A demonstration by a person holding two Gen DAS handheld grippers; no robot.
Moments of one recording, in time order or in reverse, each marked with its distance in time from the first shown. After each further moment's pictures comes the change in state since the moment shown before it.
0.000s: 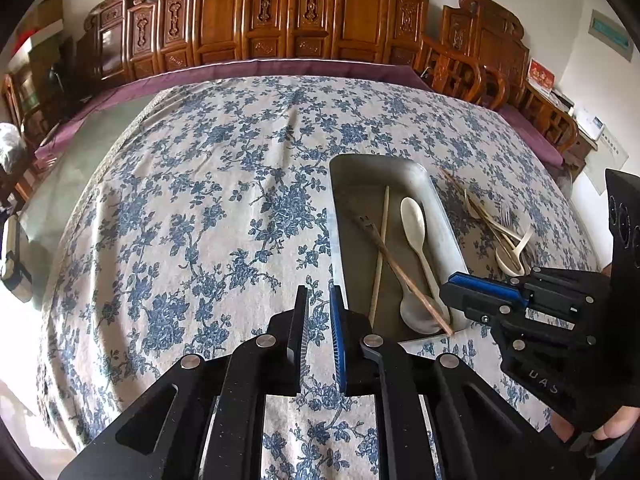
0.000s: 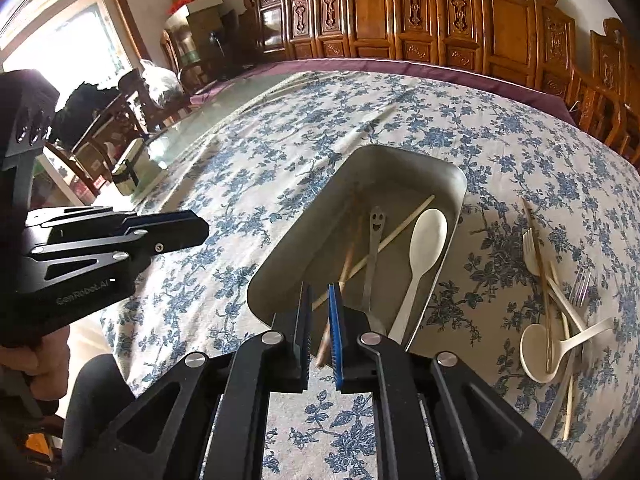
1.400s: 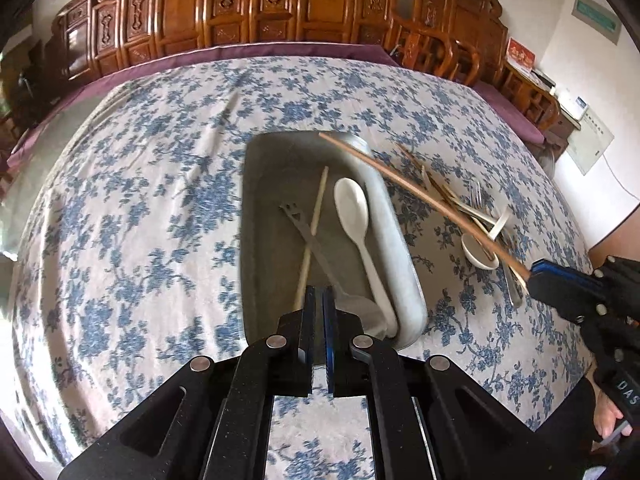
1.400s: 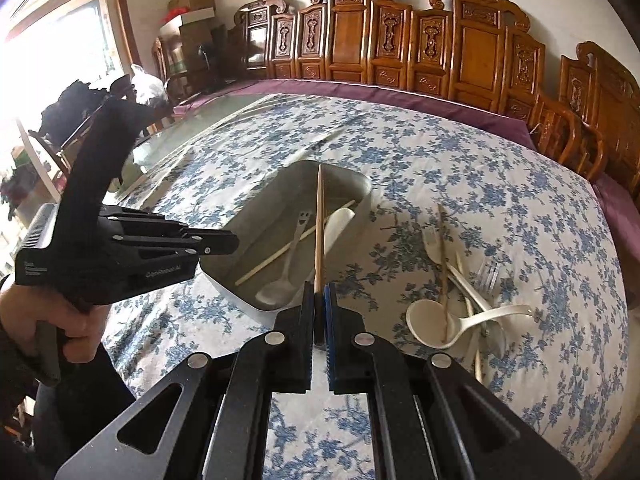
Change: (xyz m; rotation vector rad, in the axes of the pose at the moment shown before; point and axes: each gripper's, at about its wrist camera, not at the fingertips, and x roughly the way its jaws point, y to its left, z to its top) left arm 0.035 -0.055 0.004 0.044 0.050 -0.066; right arm -0.072 -0.036 -0.028 -0.056 -0.060 -0.111
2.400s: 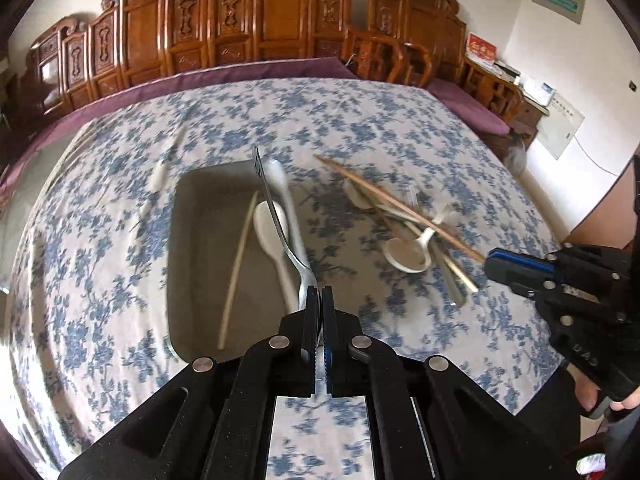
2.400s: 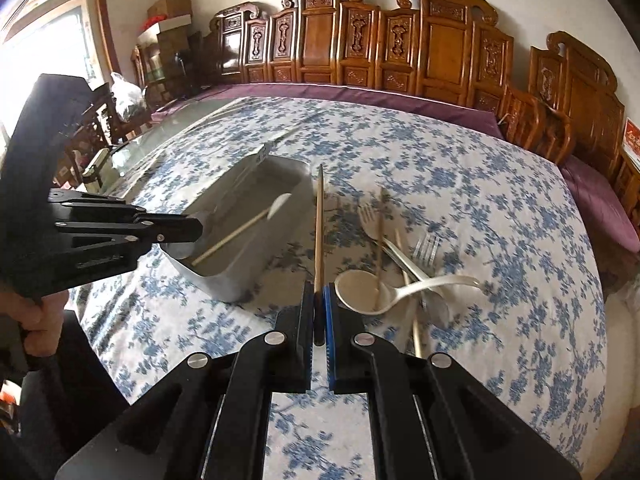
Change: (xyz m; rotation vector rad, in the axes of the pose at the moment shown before) left arm -0.020 -0.063 0.002 0.090 -0.039 -0.066; right arm -0.034 -0.051 -0.027 0.038 -0.018 -0.068
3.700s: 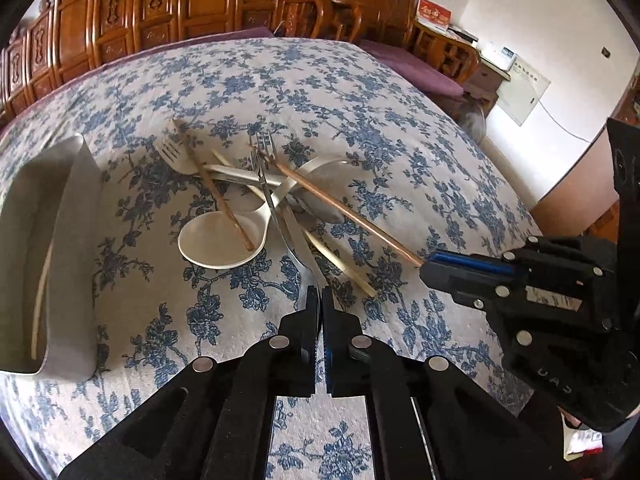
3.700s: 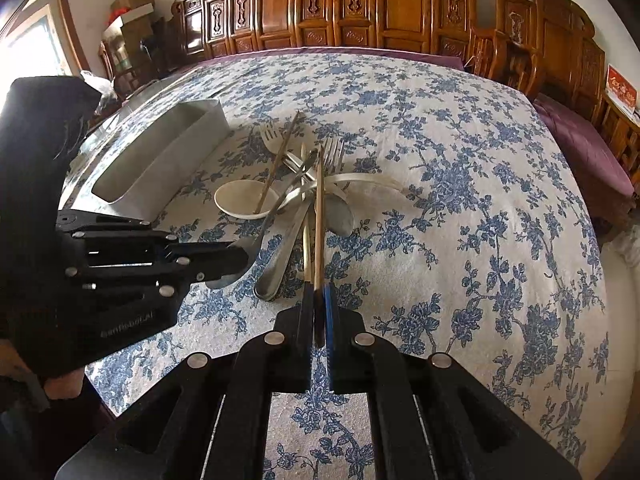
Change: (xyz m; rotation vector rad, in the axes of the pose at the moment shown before) left arm 0.093 -0.144 -0.012 0.083 0.064 -0.147; right arm 0.012 -0.108 -0.075 0.097 0.106 -0.035
